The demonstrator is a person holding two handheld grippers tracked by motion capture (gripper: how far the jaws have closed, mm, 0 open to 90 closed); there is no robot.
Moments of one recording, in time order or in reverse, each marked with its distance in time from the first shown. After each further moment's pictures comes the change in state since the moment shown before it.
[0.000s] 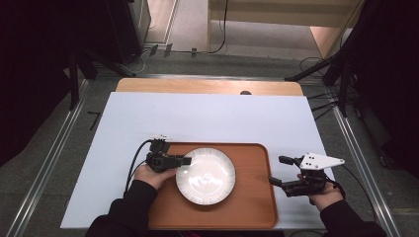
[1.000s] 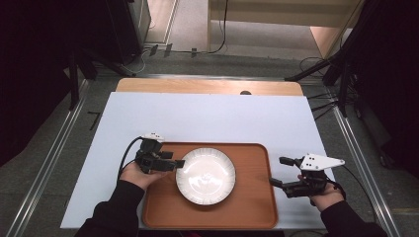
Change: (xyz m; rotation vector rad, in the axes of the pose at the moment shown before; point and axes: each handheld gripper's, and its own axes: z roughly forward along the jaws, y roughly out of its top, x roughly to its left) left arm -0.002 0.001 -0.034 0.028 0.071 0.151; right arm 0.001 -0.002 -0.001 0.012 0.000 0.007
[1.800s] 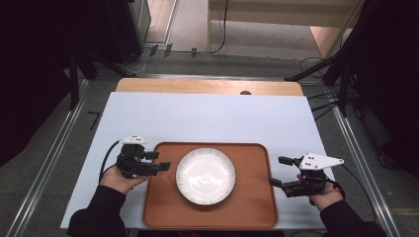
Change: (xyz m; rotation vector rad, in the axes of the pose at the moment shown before) left arm 0.011 -0.020 -0.043 -0.074 0.000 0.056; right arm 0.000 0.001 0.002 -0.005 0.009 0.001
